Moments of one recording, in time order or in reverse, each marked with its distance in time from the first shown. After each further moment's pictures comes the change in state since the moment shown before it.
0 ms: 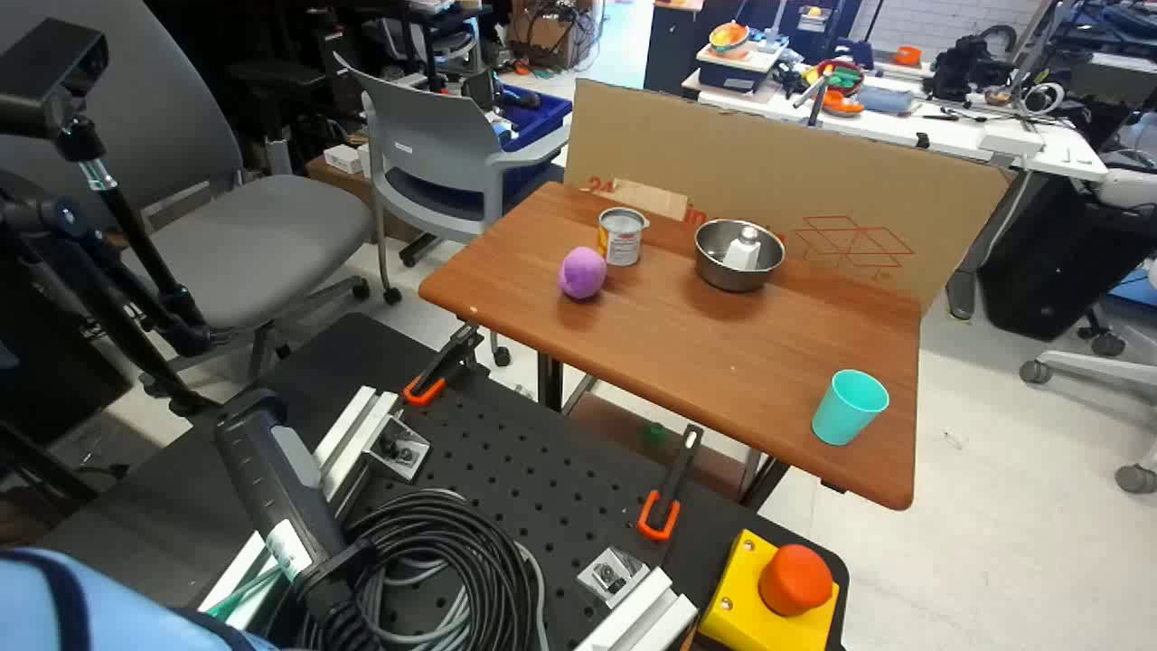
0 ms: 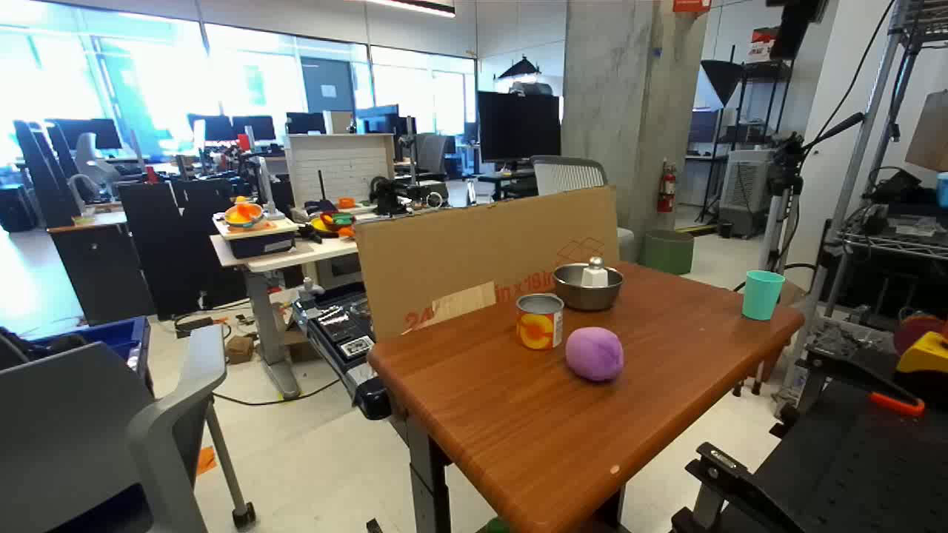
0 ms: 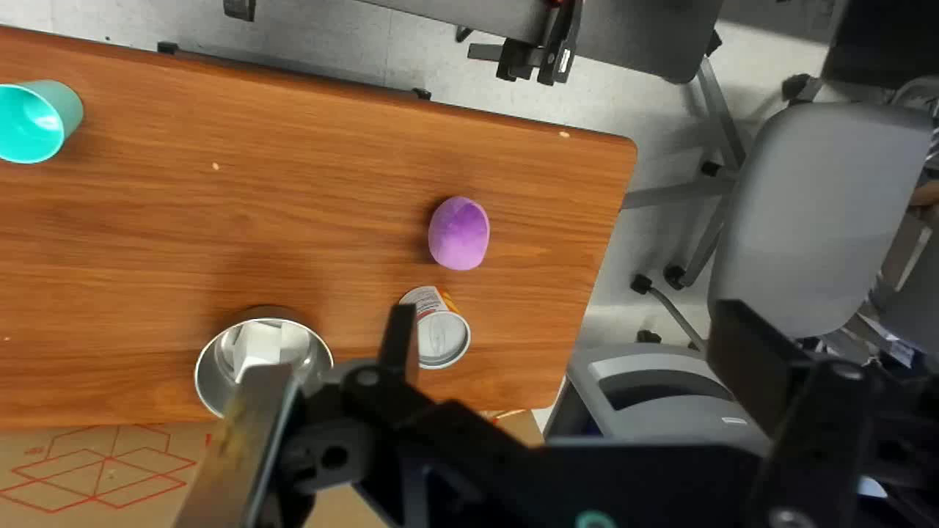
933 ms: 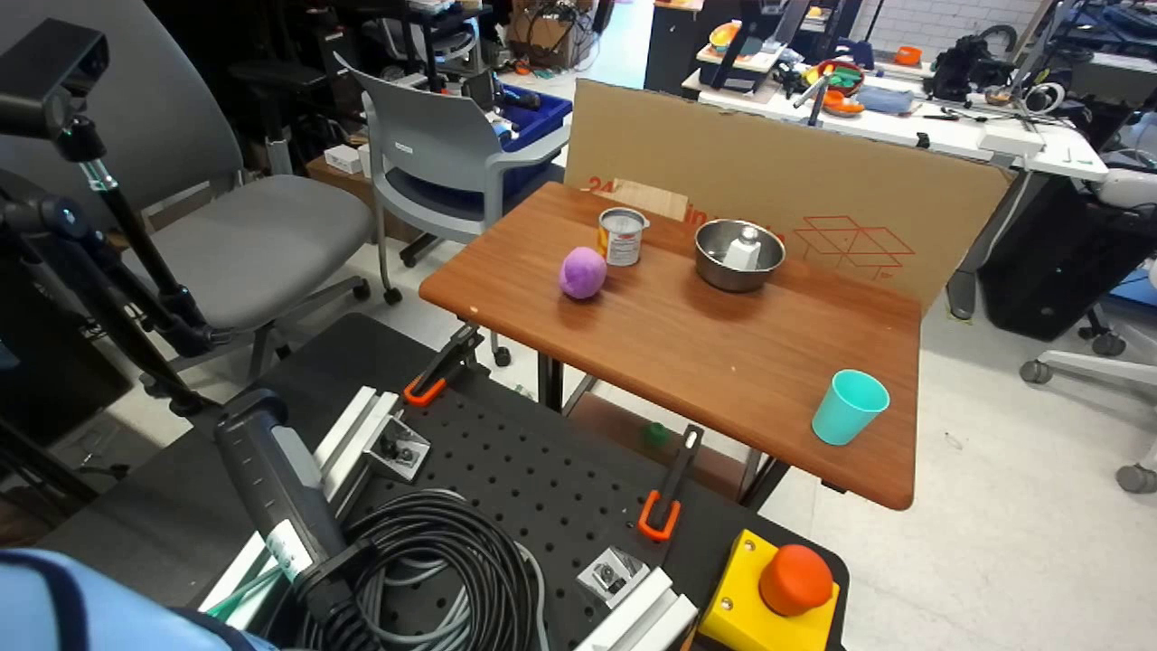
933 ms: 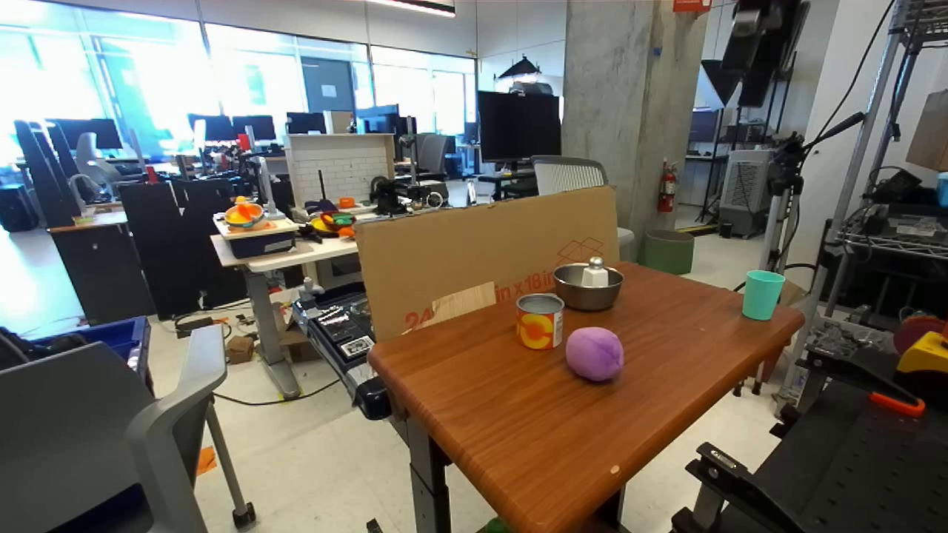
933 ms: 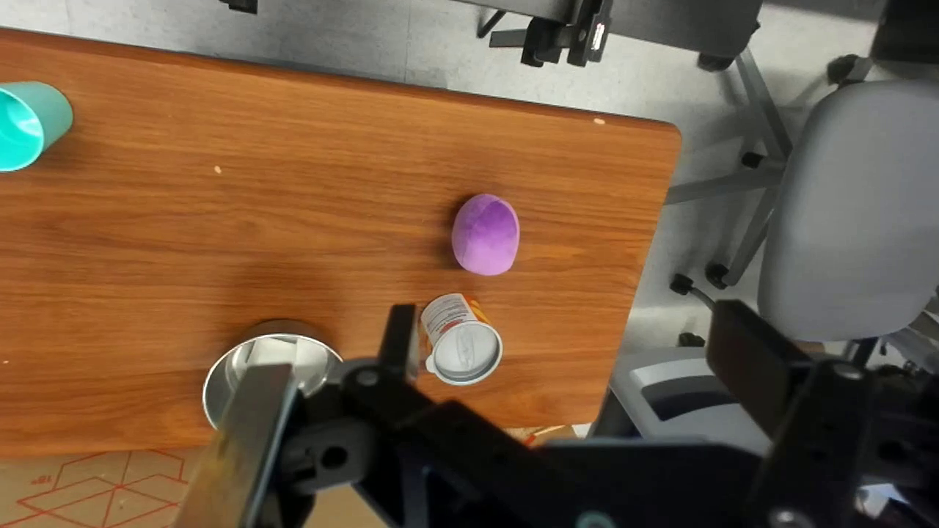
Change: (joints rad) arm -0.013 0.098 0.063 -0.037 0.013 0.142 0.051
